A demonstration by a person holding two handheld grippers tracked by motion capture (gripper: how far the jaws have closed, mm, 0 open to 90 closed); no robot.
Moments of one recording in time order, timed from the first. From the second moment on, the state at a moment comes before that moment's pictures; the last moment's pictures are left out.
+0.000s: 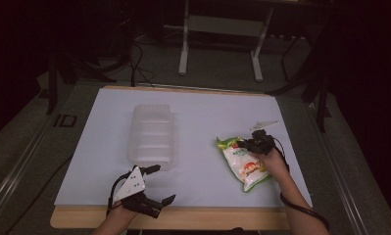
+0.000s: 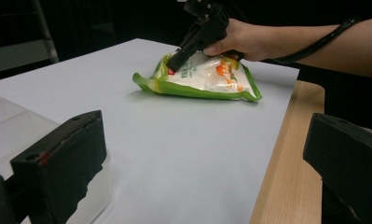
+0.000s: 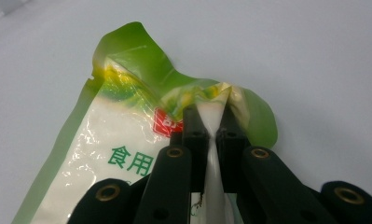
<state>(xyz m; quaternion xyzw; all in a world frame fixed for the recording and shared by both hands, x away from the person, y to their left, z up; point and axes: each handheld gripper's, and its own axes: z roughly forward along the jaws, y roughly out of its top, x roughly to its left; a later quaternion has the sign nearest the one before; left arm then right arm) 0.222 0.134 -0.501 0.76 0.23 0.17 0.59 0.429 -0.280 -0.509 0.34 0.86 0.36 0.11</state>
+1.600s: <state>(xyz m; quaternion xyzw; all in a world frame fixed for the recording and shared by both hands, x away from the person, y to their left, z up) 0.217 0.120 -0.488 0.76 0.25 0.17 0.58 0.323 -0.281 -0.390 0.27 0.77 0.52 0.25</state>
